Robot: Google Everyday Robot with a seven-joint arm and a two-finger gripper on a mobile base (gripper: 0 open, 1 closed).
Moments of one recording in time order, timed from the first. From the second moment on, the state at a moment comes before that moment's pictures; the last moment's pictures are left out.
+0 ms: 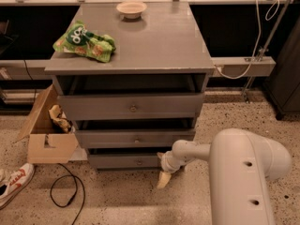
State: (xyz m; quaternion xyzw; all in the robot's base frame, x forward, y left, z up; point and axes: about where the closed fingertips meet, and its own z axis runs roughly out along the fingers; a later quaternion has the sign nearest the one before) arm 0.612 -0.043 0.264 -0.68 0.70 0.13 0.21
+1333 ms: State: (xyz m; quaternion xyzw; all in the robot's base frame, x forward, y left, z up) arm 0.652 -0.063 0.217 -0.69 0.70 0.04 0.18
